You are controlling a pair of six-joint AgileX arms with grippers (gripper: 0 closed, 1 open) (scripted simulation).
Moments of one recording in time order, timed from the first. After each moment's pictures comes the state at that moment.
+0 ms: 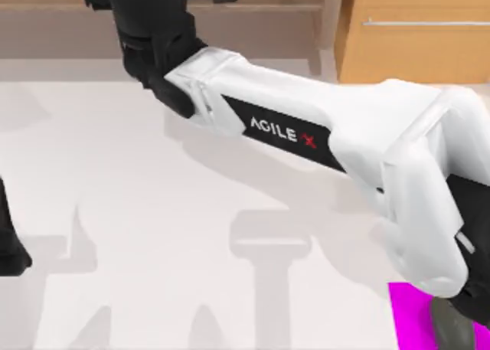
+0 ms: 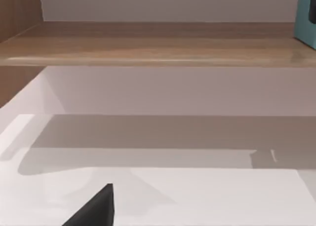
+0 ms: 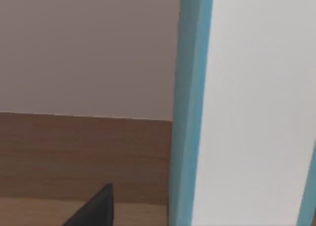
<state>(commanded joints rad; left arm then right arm) 0.00 0.00 0.00 0.00 0.00 0.00 0.82 2.63 2.27 0.37 0.84 -0.06</state>
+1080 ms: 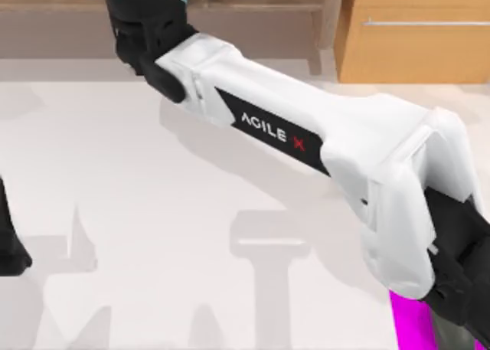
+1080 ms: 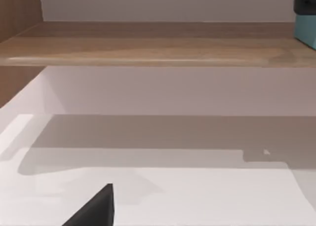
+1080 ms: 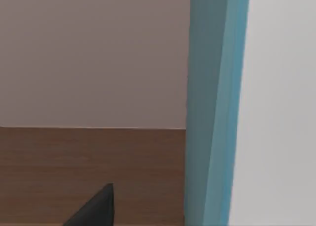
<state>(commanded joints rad) 0.00 0.00 0.00 0.00 0.00 0.00 0.80 2.77 2.56 0.22 0.84 -0.02</state>
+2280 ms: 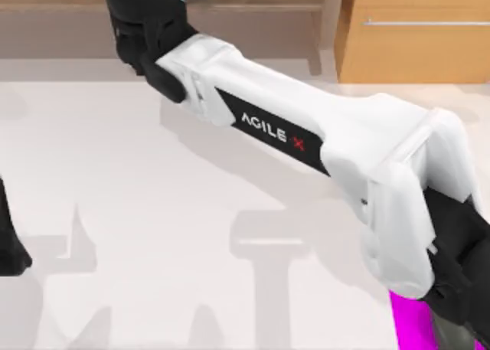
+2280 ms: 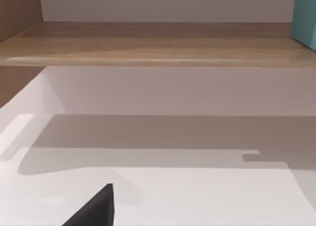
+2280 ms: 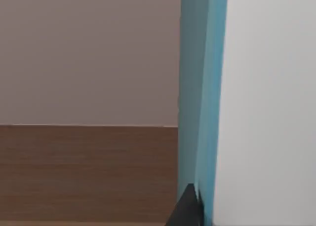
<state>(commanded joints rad) 0.00 0.00 0.00 0.00 0.00 0.00 0.80 2.77 2.56 0.22 0.84 -0.02</state>
